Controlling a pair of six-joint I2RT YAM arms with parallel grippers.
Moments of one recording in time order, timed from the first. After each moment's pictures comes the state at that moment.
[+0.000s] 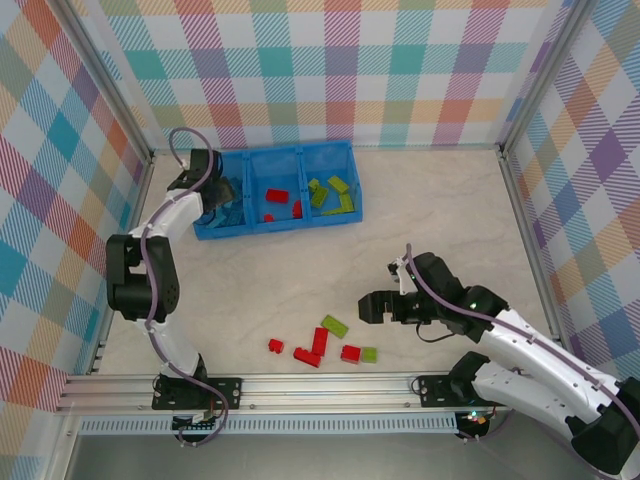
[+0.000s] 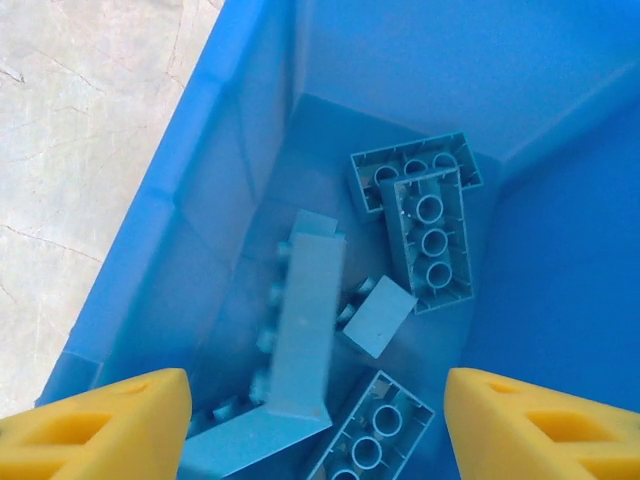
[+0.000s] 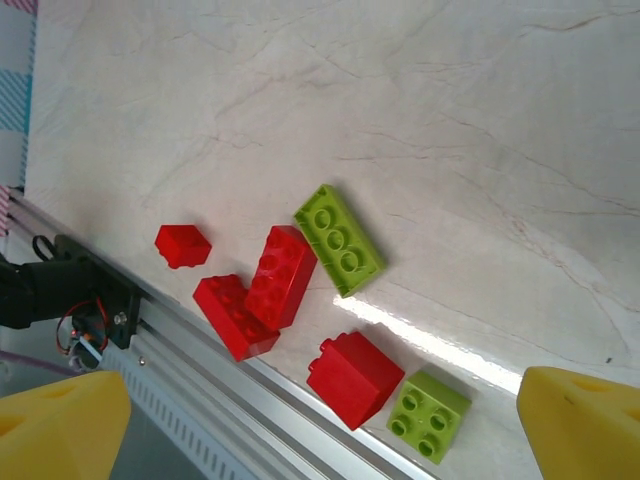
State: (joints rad) left arm -0.06 1.81 1.39 -0.46 -0.24 -0.47; right arm 0.76 0.82 0.67 -0.71 -0.30 0.68
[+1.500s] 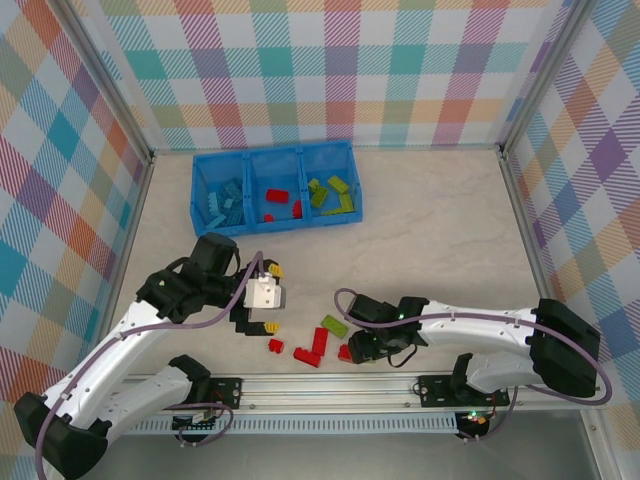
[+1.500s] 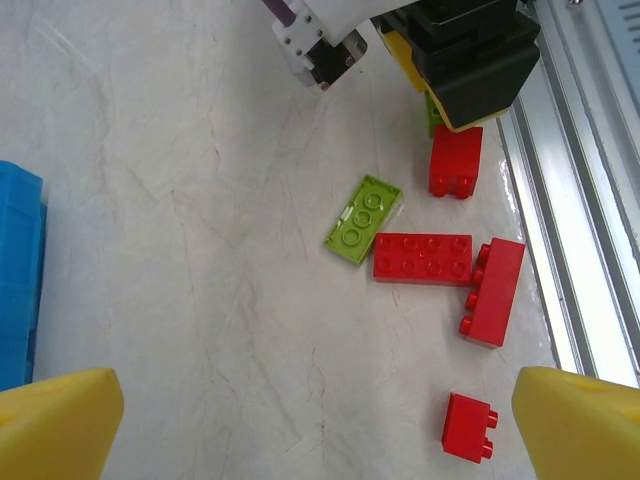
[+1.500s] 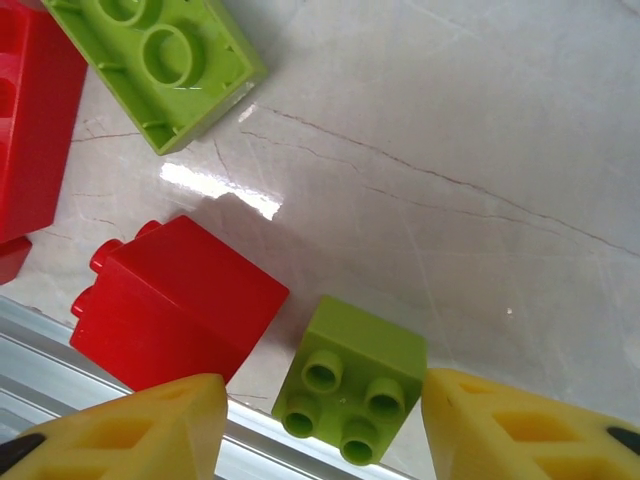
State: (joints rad) left arm -0.55 0.88 0.87 -0.89 0.54 0.98; right arm 1.16 1.27 0.65 -0.69 -0.06 0.82
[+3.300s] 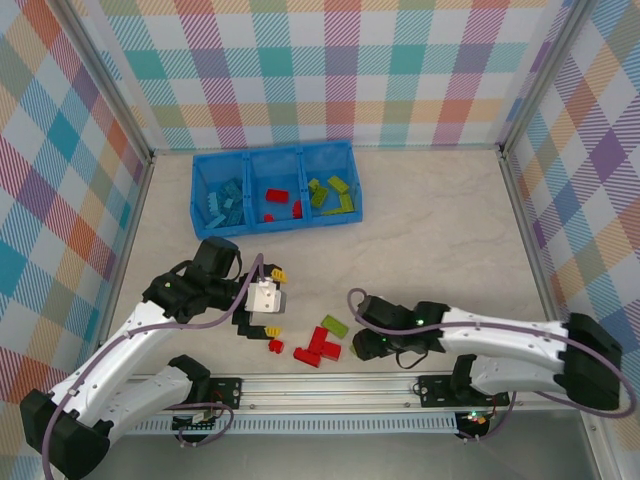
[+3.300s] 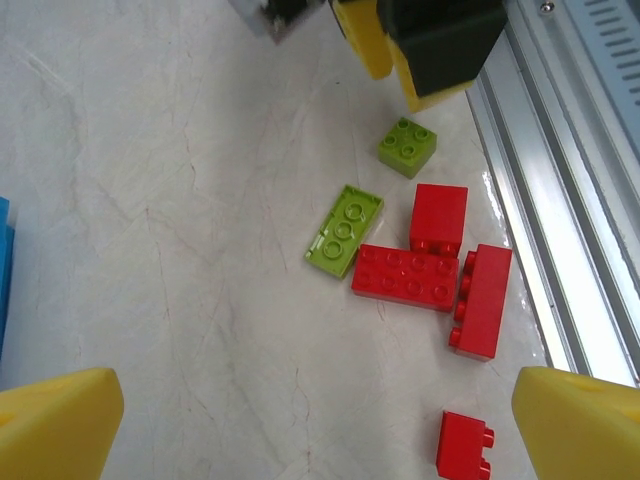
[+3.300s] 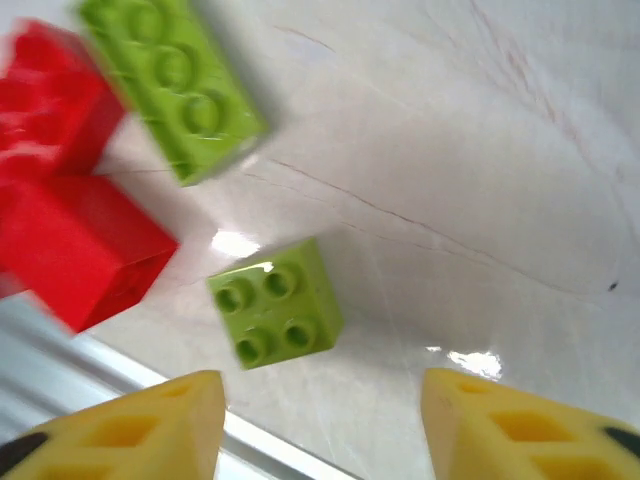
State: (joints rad) left arm -0.52 0.89 0.79 -0.82 0.63 1.02; right arm 1.17 1.07 0.60 -0.69 0.03 0.75
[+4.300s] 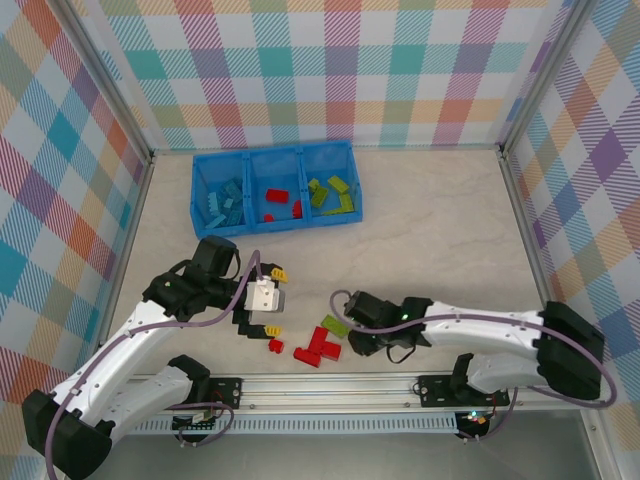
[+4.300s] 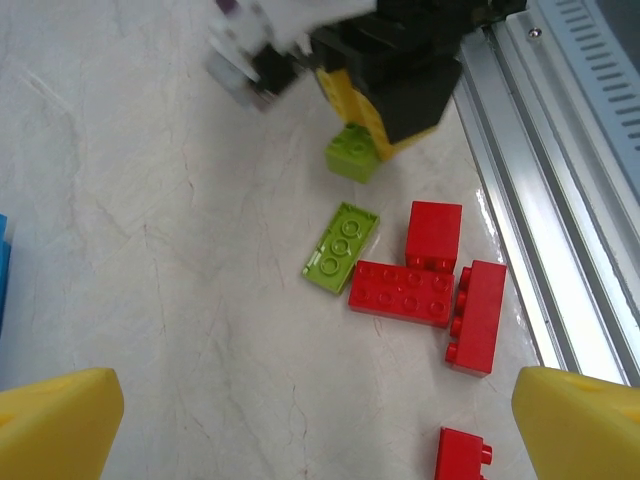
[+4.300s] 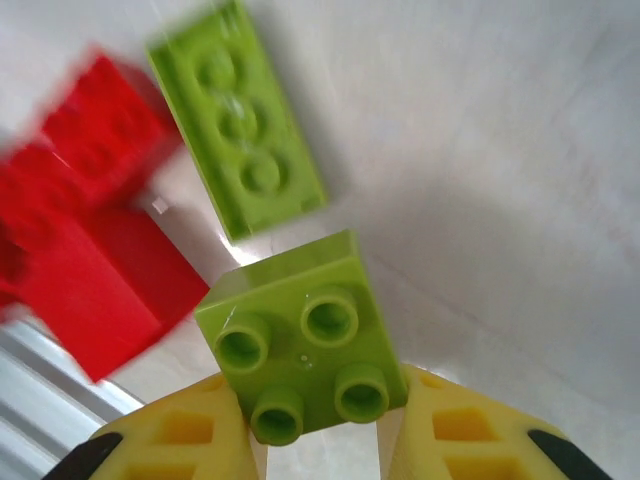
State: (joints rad) left arm -0.50 0.89 0.78 -0.81 0.68 1.03; right arm 1.11 1.20 0.65 -0.60 0.03 0.60
